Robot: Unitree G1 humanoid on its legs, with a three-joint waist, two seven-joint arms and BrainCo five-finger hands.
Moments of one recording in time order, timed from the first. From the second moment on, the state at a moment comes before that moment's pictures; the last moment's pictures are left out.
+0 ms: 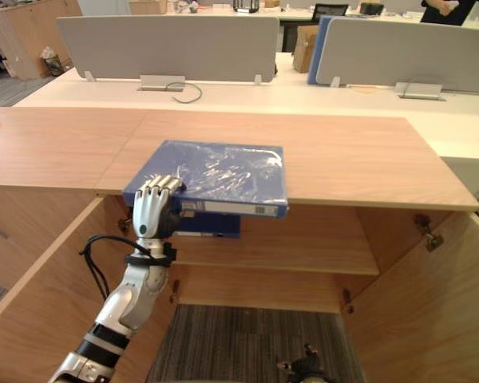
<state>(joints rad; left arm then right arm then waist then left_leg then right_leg) -0.19 0.24 -0.30 0.05 1.01 0.04 0.64 0.03 -0.03 -0.13 1.10 -0.18 -0.04 -0.22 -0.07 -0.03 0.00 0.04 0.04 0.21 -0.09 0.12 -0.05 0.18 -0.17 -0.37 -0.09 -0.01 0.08</state>
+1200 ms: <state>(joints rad) 0.40 -0.04 0.07 -0.64 -0.53 -0.29 0.27 0.33 0.07 -0.18 -0.27 0.66 -0.22 -0.17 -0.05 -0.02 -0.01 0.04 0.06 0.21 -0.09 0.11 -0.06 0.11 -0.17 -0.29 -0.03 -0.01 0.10</state>
